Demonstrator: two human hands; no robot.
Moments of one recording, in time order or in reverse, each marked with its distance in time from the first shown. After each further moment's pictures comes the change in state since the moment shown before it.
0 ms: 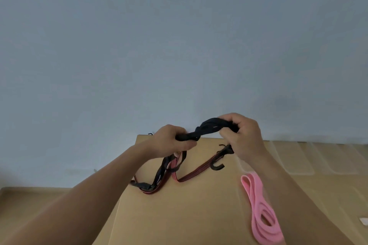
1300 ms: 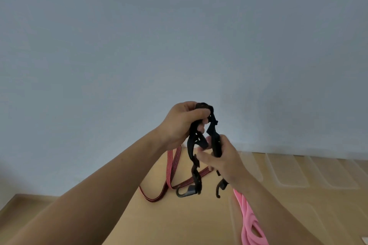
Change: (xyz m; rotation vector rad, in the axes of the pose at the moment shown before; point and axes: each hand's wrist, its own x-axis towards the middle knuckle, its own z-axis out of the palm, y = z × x) left_hand -0.017 0.123 0.022 -0.731 0.157 0.183; right_hand -0.037 0.025 -0.012 0.267 -0.232 0.138
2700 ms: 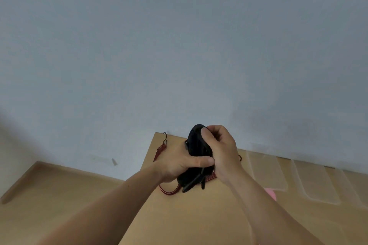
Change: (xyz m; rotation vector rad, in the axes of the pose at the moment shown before) left_hand -0.037 -0.099 -0.076 0.069 -0.153 -0.178; right_hand 0.051 -0.004 0.084 0.345 0.152 0.115
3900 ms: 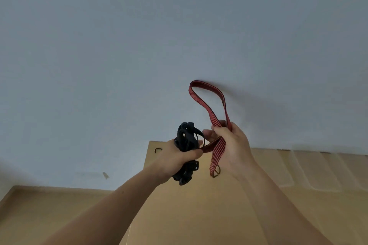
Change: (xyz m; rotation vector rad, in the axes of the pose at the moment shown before) left_hand 0.028 0.000 -0.050 0.056 0.261 -0.071; right_hand 0.040 -0.009 0.003 0.171 0.120 0.083
